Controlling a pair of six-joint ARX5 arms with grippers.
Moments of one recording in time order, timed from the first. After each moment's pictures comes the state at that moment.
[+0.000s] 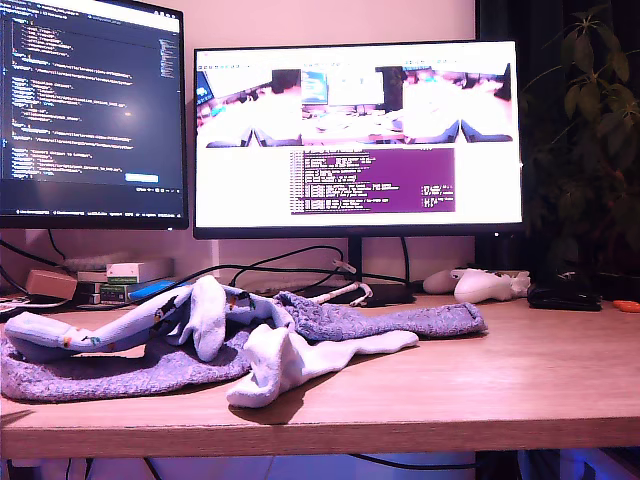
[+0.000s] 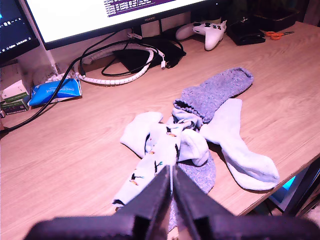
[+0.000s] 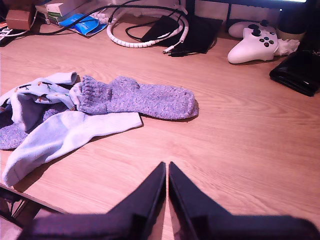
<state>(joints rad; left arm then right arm) -0.29 0.33 0.51 -0.55 0.23 0.10 0.33 0.43 0.53 -0.53 -0.04 -0.02</state>
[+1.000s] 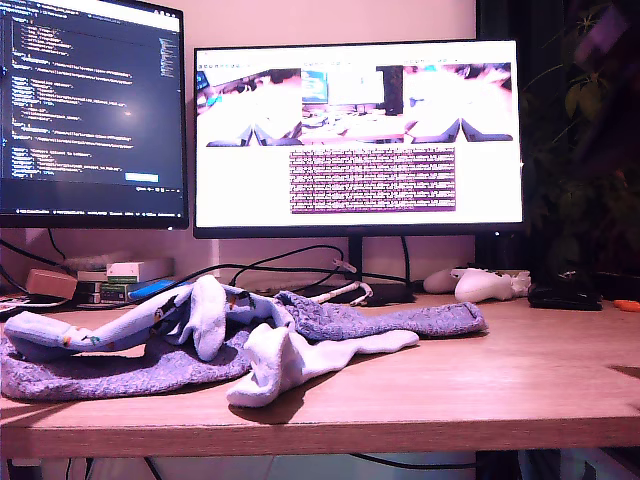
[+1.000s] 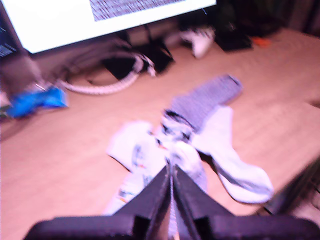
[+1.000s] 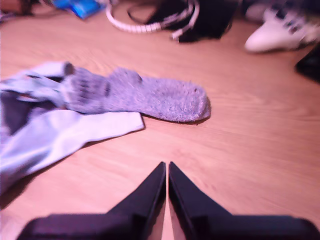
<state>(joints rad) -0.29 0.50 0.51 -0.40 0.33 0.10 0.33 0.87 0.53 -0.20 -0.07 -0.03</state>
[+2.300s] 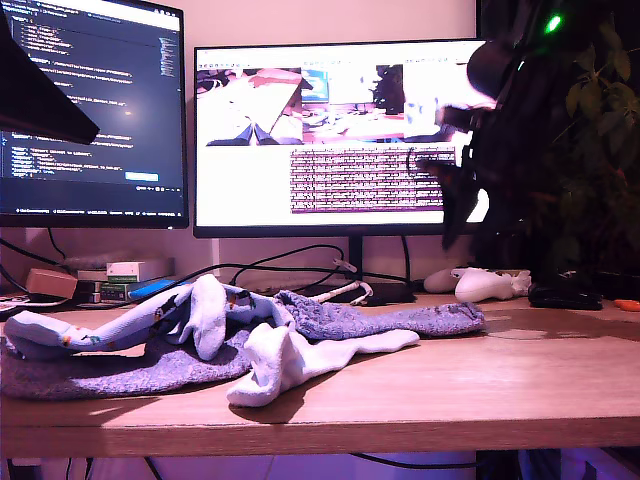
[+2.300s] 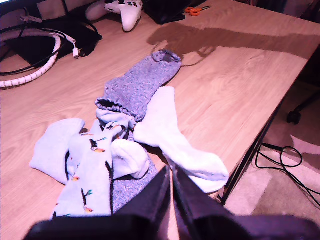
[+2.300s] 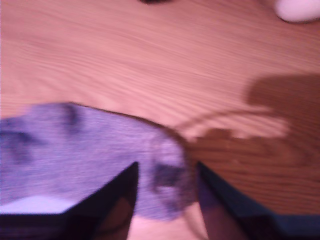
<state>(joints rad) -0.37 0.73 0.51 -0.28 0.47 0.19 0.22 1.98 1.61 -0.67 -0.14 -0.04</state>
